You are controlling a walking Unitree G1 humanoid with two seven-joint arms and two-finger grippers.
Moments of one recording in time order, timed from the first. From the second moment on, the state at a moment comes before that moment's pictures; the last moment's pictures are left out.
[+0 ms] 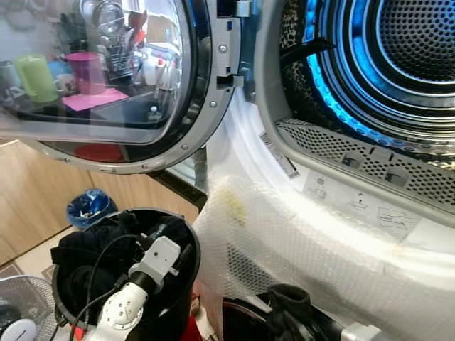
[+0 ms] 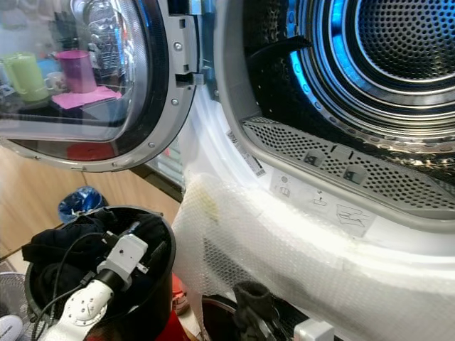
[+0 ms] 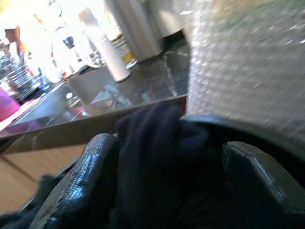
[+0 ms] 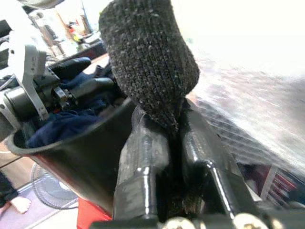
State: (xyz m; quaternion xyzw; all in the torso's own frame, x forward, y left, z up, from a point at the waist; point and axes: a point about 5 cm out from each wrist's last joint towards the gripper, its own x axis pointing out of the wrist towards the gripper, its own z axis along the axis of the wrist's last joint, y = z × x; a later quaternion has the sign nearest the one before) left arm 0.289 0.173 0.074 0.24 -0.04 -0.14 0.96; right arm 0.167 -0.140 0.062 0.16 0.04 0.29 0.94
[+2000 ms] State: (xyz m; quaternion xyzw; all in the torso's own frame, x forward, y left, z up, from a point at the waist) left arm 0.281 0.167 0.080 0.24 -0.06 -0.15 0.96; right arm 0.135 -0.126 0.178 0.13 -0.12 0.49 0.85
